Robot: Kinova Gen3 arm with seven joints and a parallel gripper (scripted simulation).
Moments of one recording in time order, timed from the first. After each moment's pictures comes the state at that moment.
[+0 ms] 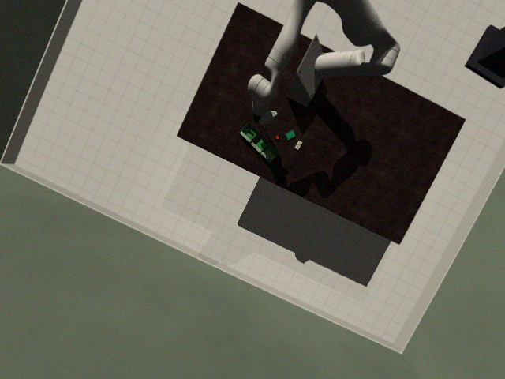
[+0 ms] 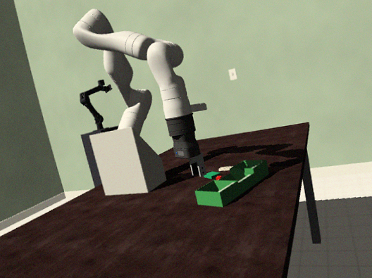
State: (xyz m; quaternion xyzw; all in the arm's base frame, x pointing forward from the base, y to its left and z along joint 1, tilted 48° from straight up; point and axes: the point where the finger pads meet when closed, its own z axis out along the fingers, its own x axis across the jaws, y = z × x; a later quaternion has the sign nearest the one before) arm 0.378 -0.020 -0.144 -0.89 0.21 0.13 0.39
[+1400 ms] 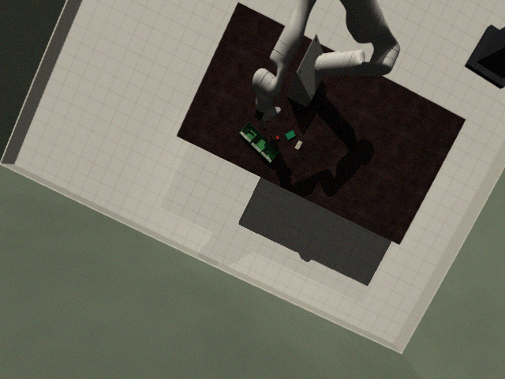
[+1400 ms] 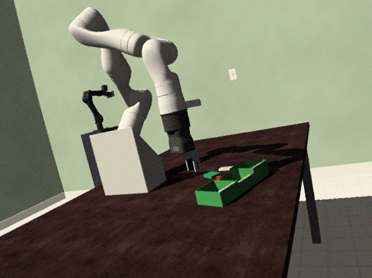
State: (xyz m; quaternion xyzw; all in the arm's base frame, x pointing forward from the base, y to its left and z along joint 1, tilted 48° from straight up) arm 0.364 -0.028 -0.130 -0.89 0.21 0.12 0.39
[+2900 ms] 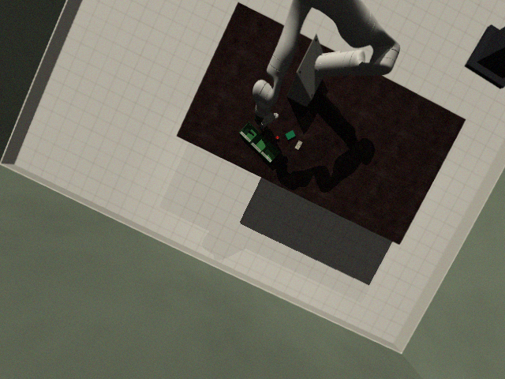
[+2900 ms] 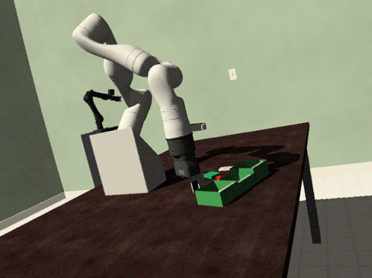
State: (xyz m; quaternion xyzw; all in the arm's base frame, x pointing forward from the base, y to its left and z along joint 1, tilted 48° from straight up) arm 0.361 0.023 -0.177 -0.89 0.21 0.12 0.39
